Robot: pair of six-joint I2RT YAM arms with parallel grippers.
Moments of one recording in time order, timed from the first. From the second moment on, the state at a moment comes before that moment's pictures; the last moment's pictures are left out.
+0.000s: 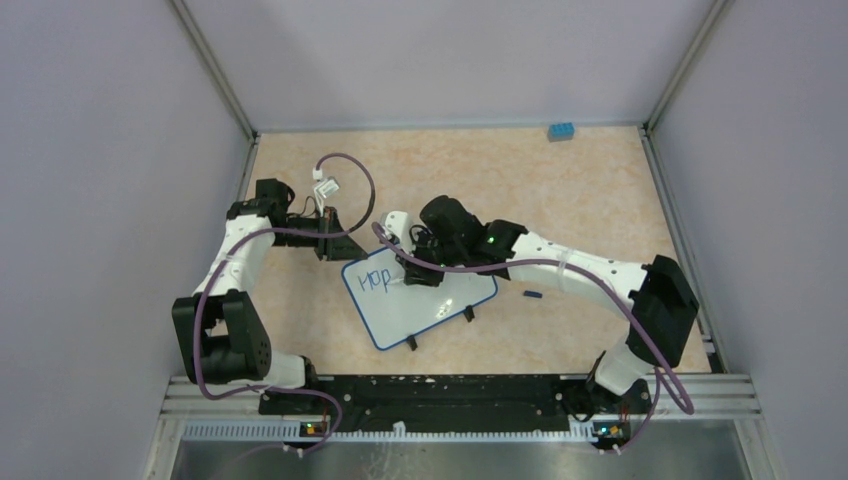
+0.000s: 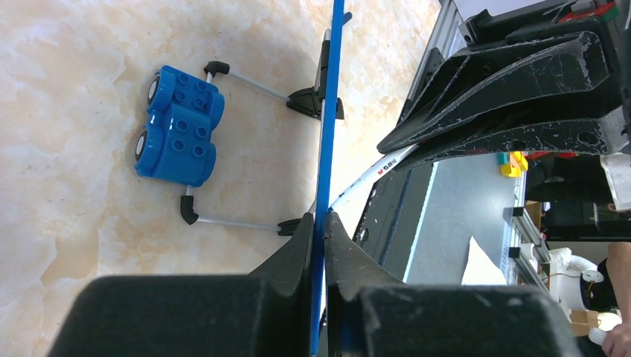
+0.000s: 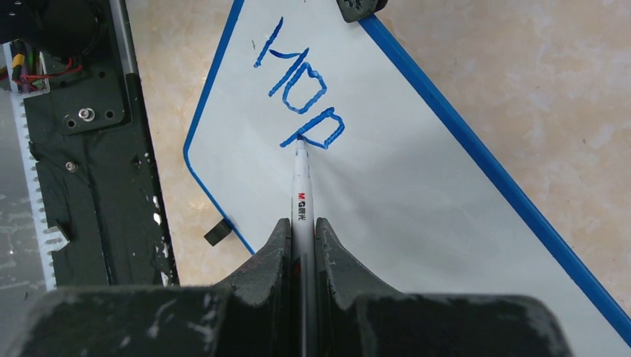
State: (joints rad) left arm 0.10 1.42 1.09 -1.00 1.21 0.52; right arm 1.00 1.60 1.31 -0.43 -0.30 -0.22
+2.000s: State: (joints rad) left arm 0.10 1.42 1.09 -0.99 1.20 0.50; right arm 0.95 1.54 1.29 -0.43 -0.27 -0.24
